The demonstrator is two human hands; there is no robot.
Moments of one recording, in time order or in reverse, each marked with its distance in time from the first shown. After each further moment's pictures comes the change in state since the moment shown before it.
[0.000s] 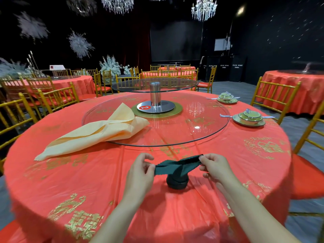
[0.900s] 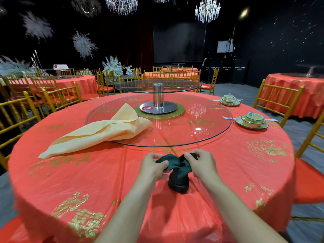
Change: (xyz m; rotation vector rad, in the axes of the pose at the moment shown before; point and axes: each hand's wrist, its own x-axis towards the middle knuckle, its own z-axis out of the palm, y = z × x) left_hand 0.018 0.031 0.015 -0.378 -0.154 -0.431; right_hand 0.004 -0.005 0.037 -0.399 0.052 -0.294
